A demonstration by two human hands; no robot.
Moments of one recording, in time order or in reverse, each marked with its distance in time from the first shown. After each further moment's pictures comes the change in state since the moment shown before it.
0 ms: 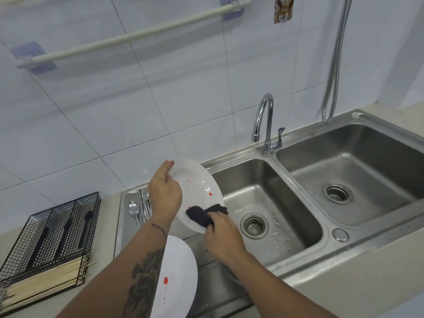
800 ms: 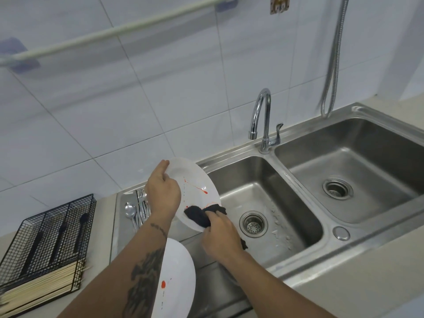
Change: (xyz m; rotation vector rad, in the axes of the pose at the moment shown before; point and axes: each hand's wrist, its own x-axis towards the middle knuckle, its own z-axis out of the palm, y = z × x) left_hand 0.010 -0.003 0.014 0.011 0.025 -0.031; right_hand 0.009 0.004 0.006 -0.028 -0.017 0.049
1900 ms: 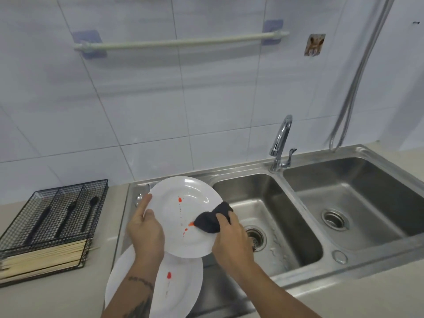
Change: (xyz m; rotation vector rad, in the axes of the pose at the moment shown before) left_hand -0.053 -0.069 -0.084 -0.594 0.231 -0.326; right_hand -0.027 -0.013 0.007 -0.344 0.083 -0.044
